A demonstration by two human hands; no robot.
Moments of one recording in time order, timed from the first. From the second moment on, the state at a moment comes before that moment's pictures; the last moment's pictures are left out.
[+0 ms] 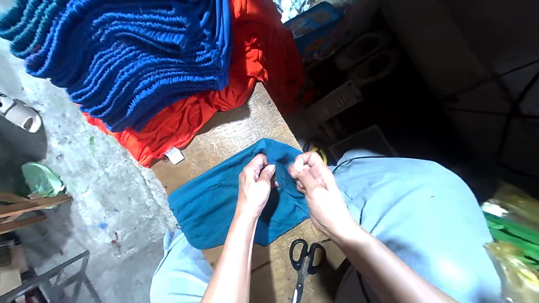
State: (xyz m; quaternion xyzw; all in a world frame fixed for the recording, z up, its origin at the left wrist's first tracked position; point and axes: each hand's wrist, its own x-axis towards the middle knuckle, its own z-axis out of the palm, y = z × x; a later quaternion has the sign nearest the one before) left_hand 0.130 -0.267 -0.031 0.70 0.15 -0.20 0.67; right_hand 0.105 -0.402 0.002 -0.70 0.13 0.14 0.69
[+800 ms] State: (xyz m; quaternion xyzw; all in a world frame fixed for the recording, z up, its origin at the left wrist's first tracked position) left_hand 0.130 -0.252 -0.021 0.58 0.16 -0.25 0.76; right_hand 0.093 -0.436 -0.028 -0.85 0.01 0.05 0.53
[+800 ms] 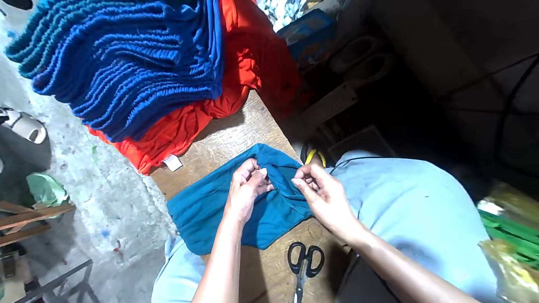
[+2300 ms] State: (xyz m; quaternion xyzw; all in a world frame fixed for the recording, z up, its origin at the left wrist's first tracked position) left_hand 0.125 -0.283 -0.031 0.80 0.08 -0.14 0.58; right_hand 0.082 -0.462 -0.033 -0.89 -0.17 0.05 0.42
